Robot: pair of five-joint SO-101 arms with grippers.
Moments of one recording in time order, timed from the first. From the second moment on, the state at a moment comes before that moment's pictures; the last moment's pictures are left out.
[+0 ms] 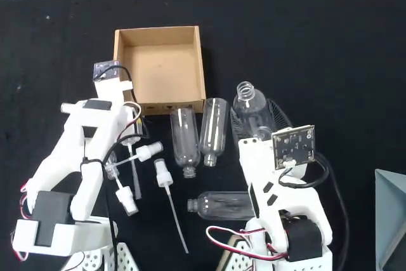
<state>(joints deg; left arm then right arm) -0.4 -8.9 42.0 50.0 11.5 -8.7 -103.1 73.7 53.3 5.8</state>
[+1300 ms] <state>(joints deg) -0.4 -9.8 43.6 50.1 11.5 -8.7 -103.1 73.7 53.3 5.8</state>
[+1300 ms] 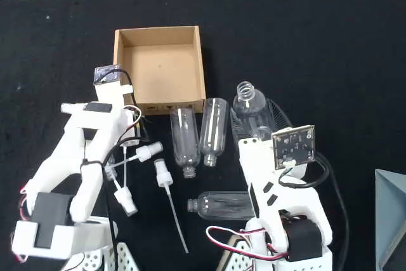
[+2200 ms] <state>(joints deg) -0.4 -33.0 48.2 50.9 13.1 -8.7 -103.1 74.9 53.3 5.8</state>
